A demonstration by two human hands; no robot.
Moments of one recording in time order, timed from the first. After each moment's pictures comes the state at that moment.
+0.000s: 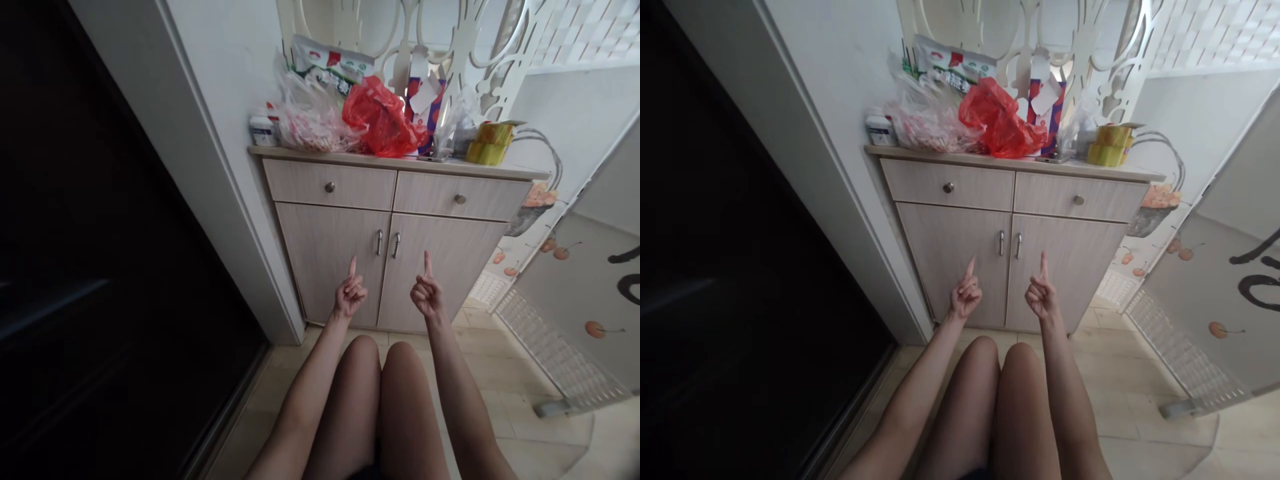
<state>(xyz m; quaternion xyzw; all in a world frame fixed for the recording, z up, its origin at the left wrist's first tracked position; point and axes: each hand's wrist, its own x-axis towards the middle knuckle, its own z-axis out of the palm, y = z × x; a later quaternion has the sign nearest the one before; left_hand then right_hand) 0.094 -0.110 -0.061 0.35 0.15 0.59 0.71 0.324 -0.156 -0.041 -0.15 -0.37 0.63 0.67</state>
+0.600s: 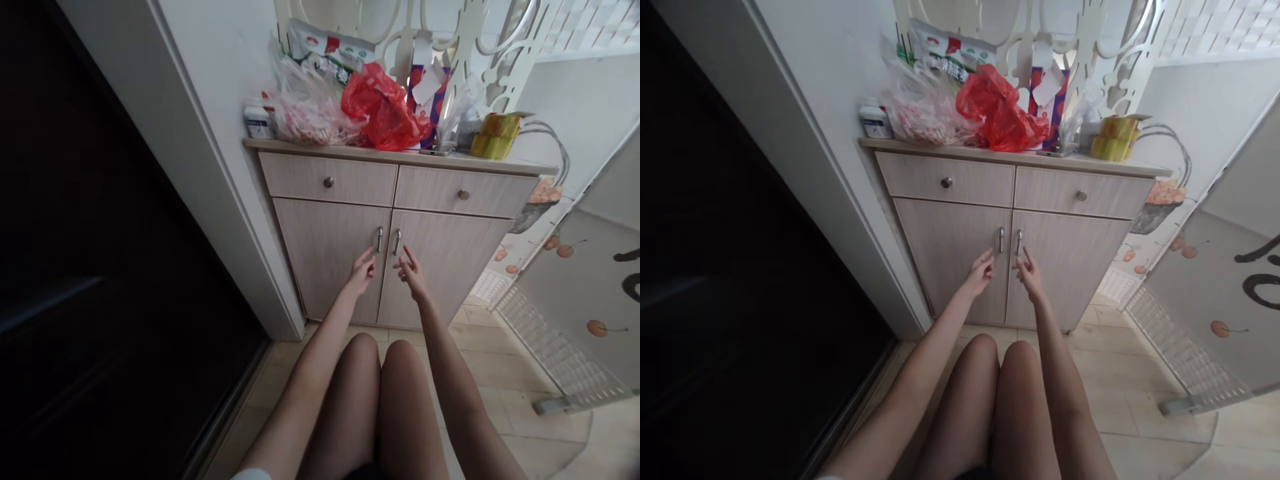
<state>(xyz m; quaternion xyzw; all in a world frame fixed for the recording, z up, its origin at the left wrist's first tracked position) 0.138 -0.043 -0.053 0.49 0.40 0.53 0.56 0.309 -0.087 -0.058 -0.46 -0.50 0.37 0.63</state>
